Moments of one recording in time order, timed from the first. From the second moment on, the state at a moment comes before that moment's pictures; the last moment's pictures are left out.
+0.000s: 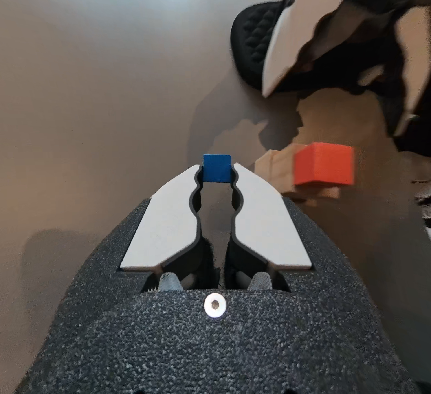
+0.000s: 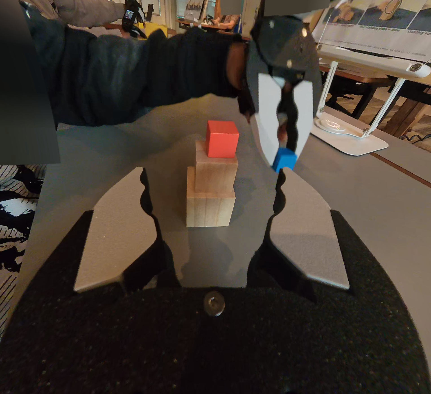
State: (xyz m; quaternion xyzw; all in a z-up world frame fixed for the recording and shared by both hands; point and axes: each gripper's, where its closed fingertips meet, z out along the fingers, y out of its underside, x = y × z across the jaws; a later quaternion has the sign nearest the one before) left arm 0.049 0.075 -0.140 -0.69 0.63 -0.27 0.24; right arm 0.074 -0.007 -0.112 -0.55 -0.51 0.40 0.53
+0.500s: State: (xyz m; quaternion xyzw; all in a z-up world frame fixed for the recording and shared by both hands) left arm 0.045 0.006 -0.074 -0.66 0.68 -0.24 0.22; right arm 0.075 -0.006 -0.111 -0.55 -0.51 0.40 0.53
